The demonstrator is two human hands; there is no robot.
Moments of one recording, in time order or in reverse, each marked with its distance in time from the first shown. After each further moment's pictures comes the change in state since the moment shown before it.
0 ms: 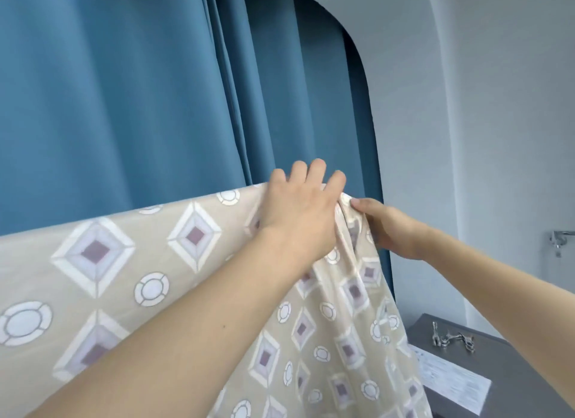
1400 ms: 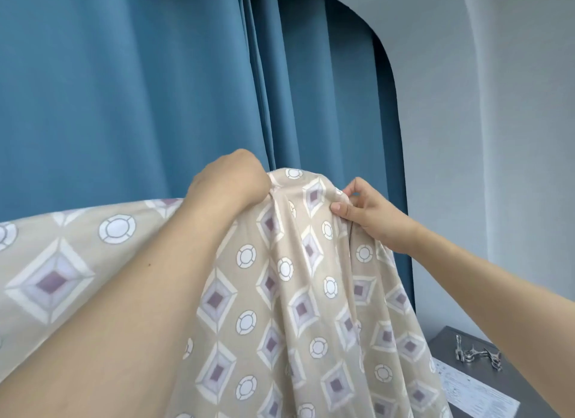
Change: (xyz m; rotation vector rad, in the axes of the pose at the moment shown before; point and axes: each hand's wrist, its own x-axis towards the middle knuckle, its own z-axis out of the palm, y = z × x) left_hand -0.011 -0.112 -0.018 -0.454 -0.268 -0.679; right_hand 0.003 -0.041 0.074 -0.190 0.025 -0.310
